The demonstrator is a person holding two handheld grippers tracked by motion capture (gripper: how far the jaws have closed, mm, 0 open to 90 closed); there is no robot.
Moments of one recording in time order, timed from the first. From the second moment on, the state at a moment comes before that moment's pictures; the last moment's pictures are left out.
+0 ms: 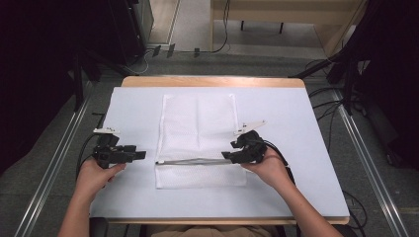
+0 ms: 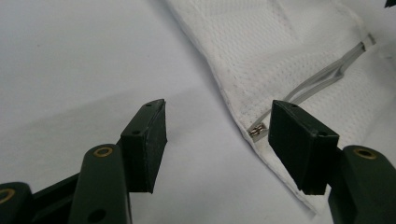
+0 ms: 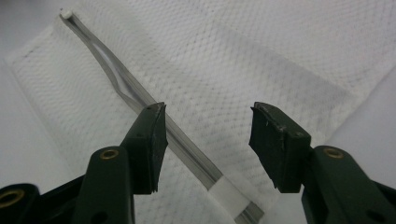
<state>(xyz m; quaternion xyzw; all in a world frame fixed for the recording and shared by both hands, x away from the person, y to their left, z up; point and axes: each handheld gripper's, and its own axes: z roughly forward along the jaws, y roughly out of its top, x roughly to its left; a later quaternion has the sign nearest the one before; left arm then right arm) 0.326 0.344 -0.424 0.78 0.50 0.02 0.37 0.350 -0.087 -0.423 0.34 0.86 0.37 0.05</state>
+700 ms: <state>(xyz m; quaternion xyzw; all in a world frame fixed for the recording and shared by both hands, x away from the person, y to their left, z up) 0.327 0.341 -0.424 0.78 0.50 0.03 0.37 0.353 -0.045 -0.413 0.30 0.87 0.38 0.03</state>
